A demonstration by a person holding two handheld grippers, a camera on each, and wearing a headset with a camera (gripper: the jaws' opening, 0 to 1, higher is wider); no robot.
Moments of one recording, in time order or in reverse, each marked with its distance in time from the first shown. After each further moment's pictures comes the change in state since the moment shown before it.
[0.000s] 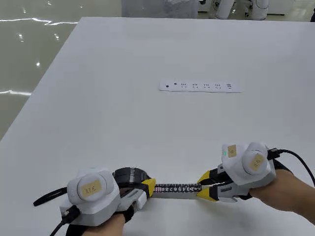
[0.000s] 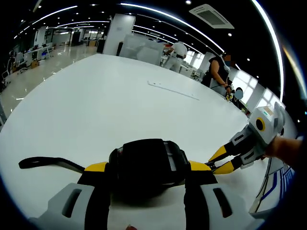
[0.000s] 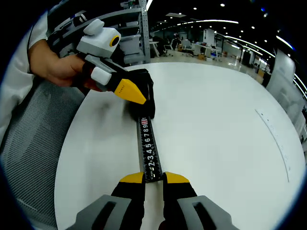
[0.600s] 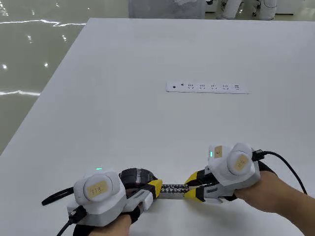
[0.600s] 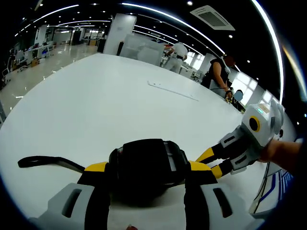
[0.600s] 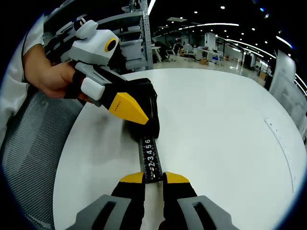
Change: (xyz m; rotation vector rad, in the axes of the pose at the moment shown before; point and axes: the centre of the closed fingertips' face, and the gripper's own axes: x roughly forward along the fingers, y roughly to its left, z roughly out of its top) left arm -0.001 0.001 0.001 -0.015 -0.003 -0.008; right arm 0.030 0.004 0.033 0.002 -0.053 0.027
